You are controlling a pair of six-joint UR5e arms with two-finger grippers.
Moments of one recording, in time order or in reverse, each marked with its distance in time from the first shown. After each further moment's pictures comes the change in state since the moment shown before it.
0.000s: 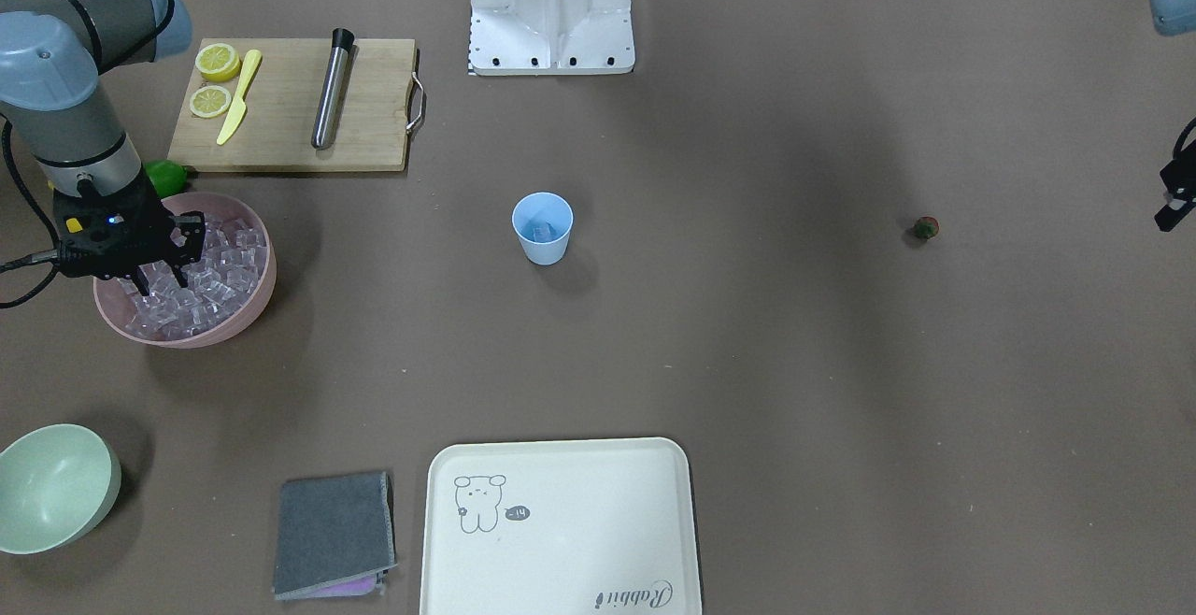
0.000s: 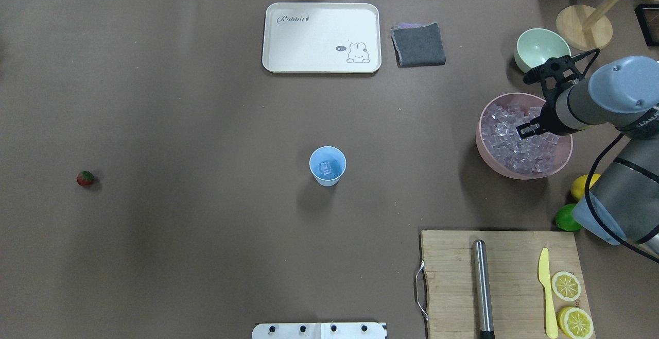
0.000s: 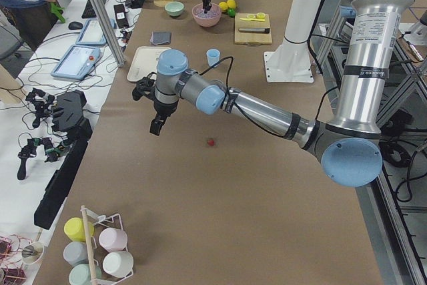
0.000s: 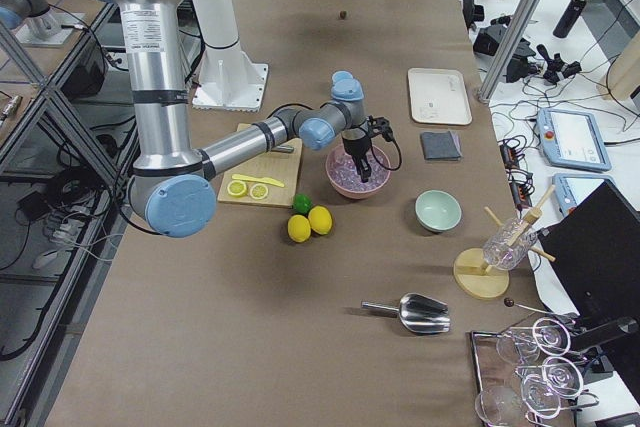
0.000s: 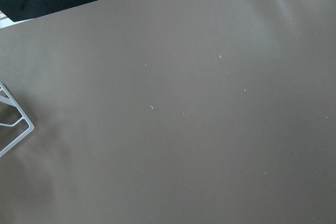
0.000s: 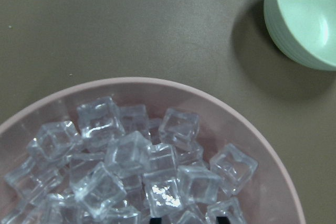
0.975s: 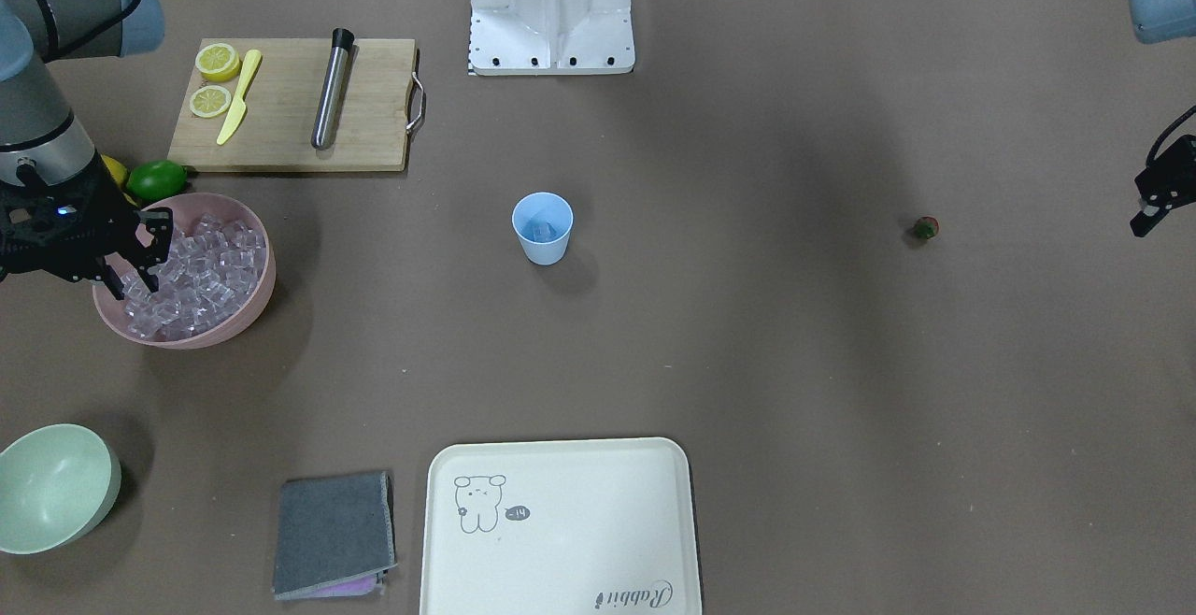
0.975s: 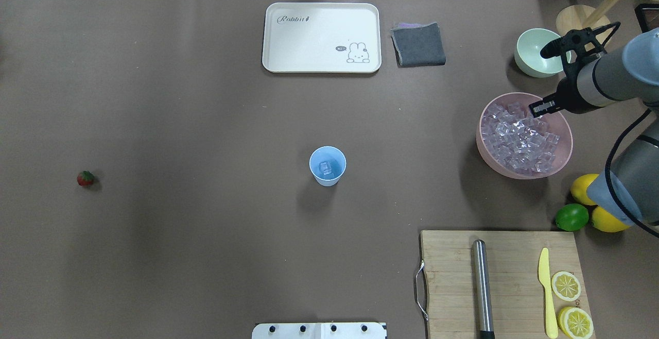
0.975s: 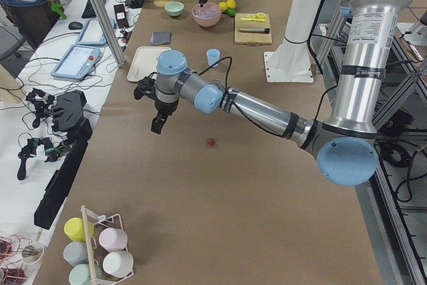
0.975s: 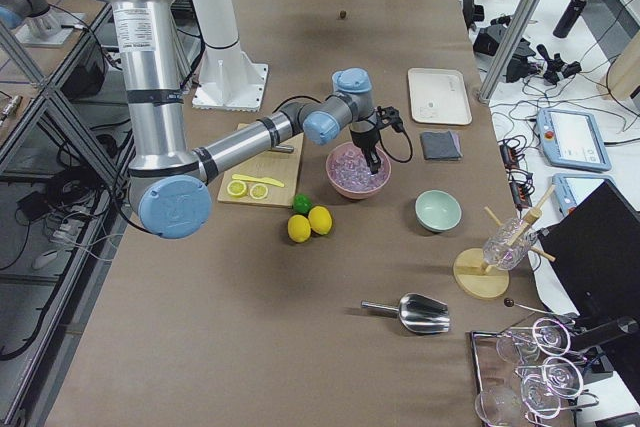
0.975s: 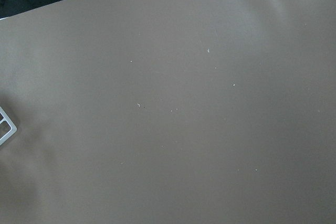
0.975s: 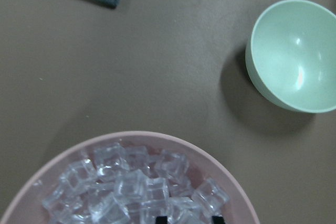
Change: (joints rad) left arm 0.026 -0.011 0.007 -0.001 0.002 -0.018; right arm 0.092 0.023 0.051 0.001 0.075 -0.042
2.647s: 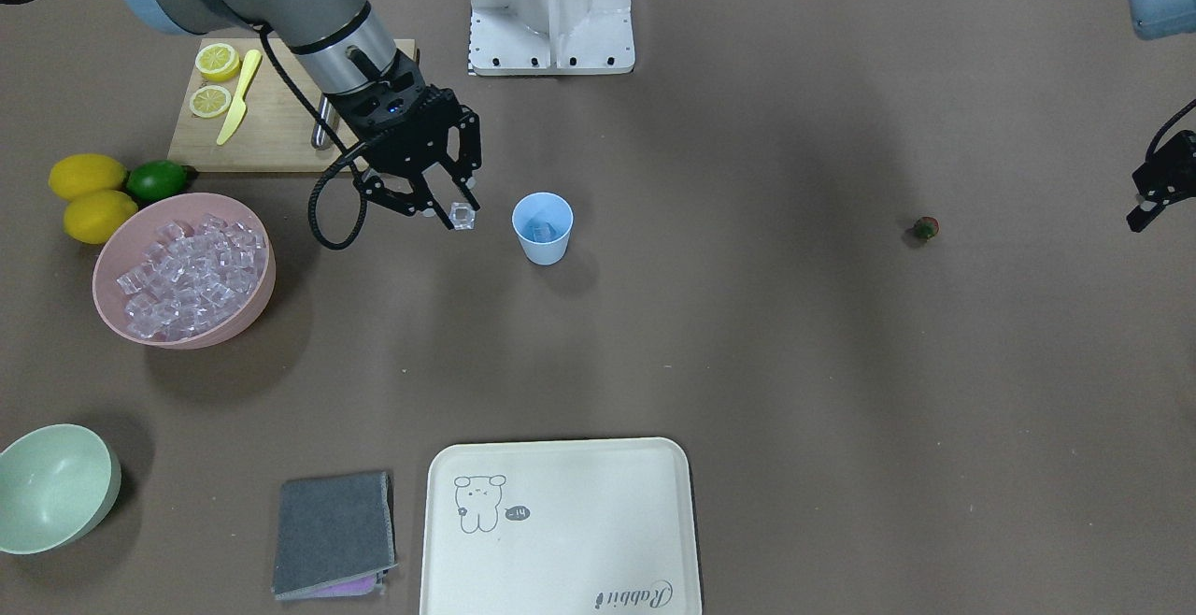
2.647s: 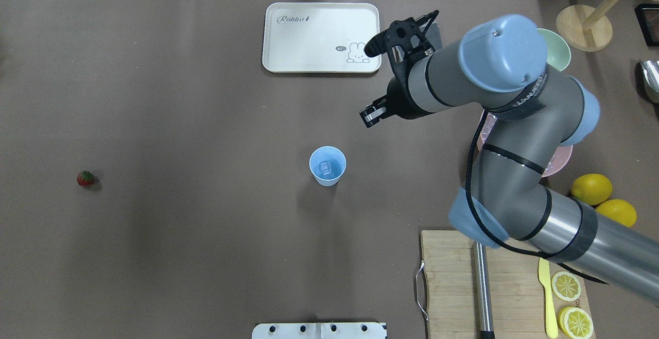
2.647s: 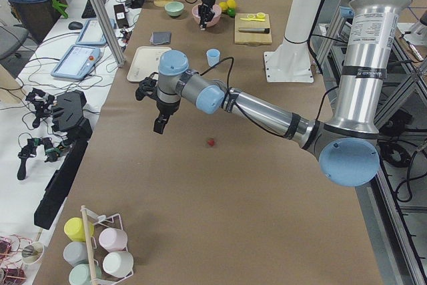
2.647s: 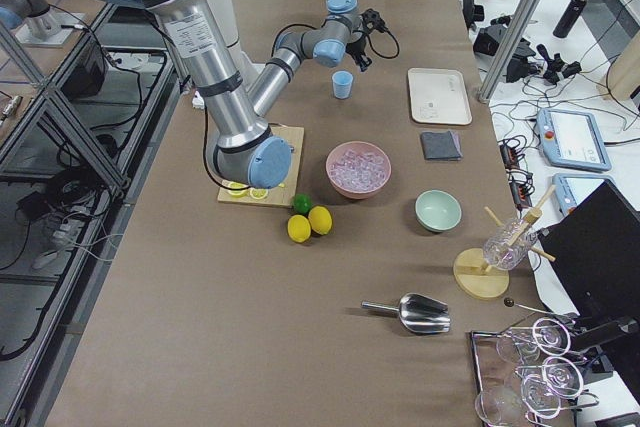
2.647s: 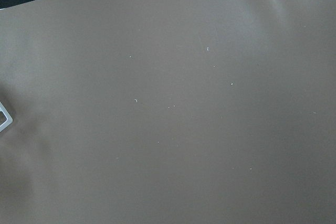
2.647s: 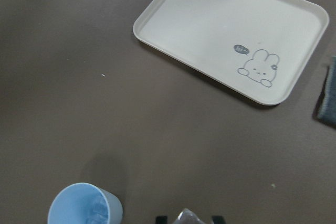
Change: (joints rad) left arm 0.000 0.015 -0.012 -0.001 -0.012 -0.019; right arm -0.287 0.434 -0.018 0.008 -0.035 0.101
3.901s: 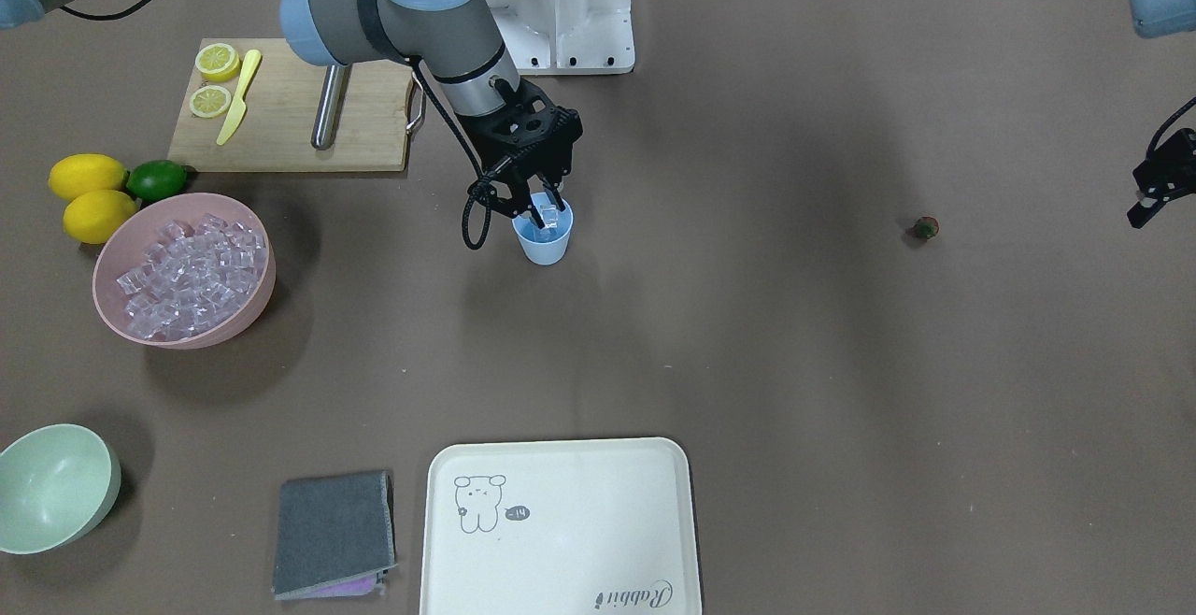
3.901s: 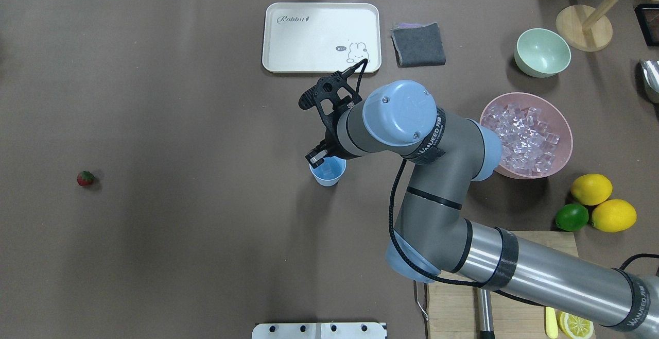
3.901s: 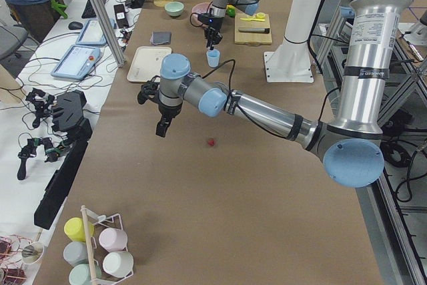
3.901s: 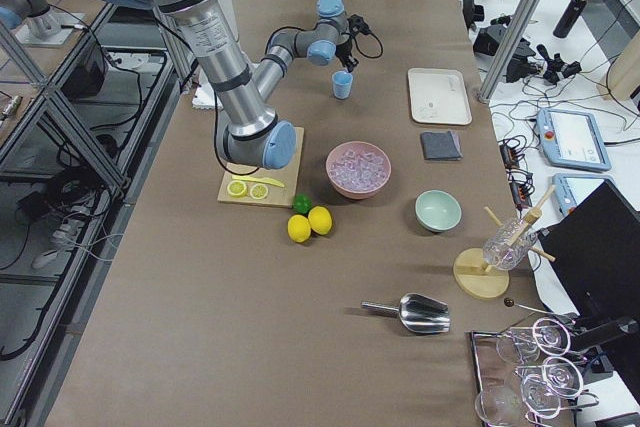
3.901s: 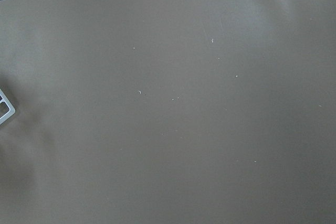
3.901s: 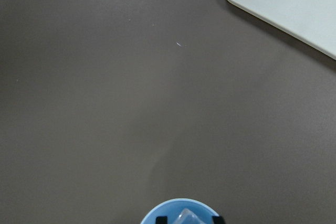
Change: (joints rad) left arm 0.000 0.019 -0.002 -0.002 0.000 0.001; right arm -0.144 0.110 -0.172 0.032 -0.108 -0.011
